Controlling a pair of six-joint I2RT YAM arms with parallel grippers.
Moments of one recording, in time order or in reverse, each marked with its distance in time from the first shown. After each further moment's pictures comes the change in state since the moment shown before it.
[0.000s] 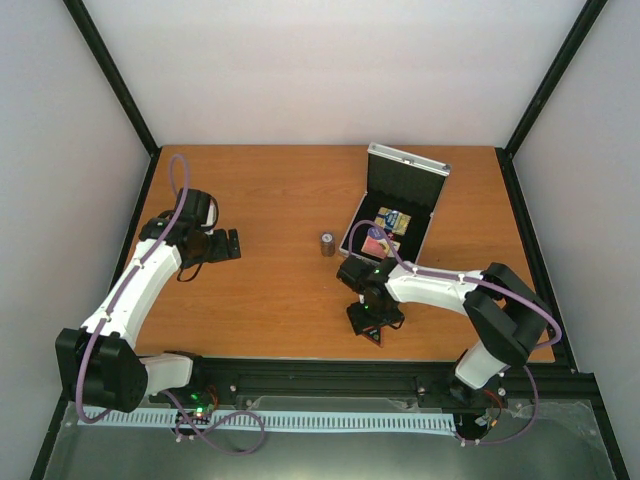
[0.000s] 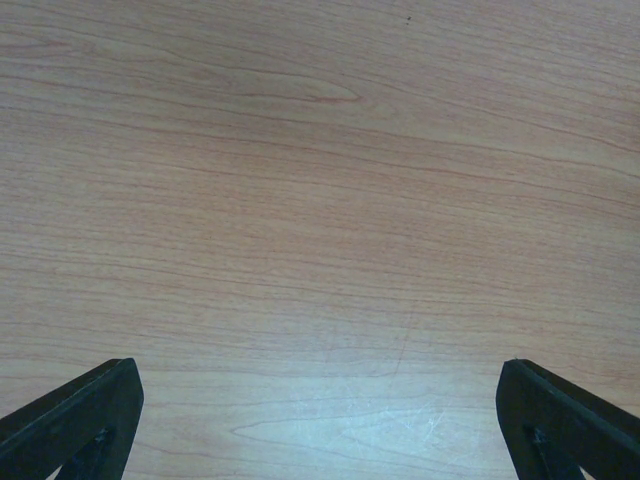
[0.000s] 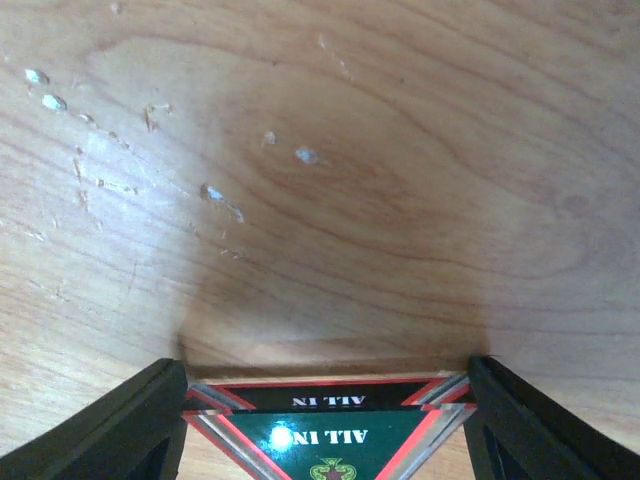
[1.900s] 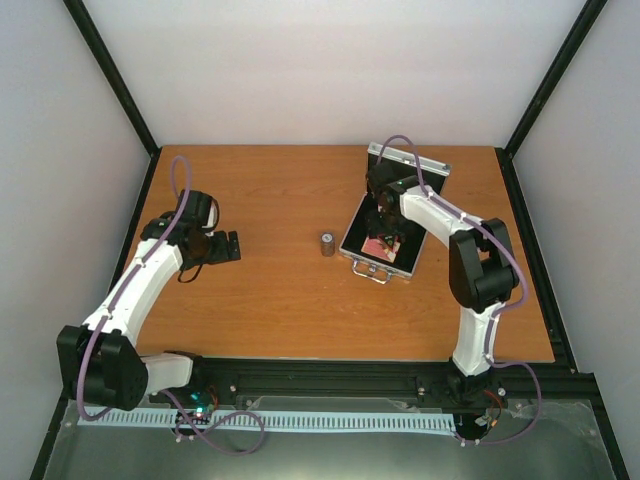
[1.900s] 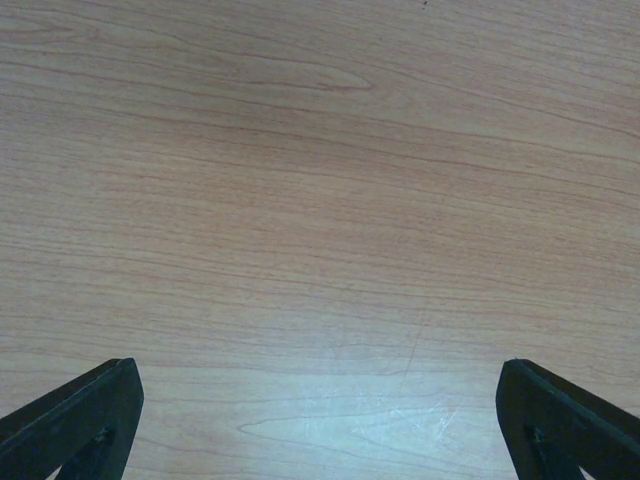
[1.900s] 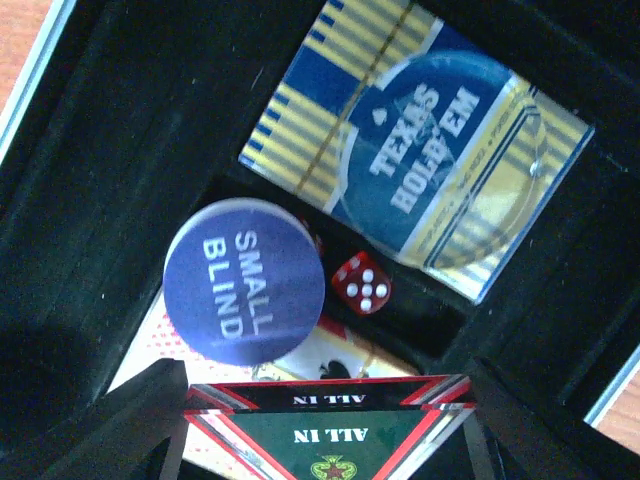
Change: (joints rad) left arm 0.000 0.008 -0.012 0.000 -0.012 0.000; right arm -0.451 0.331 0.618 -0.061 0.203 -0.277
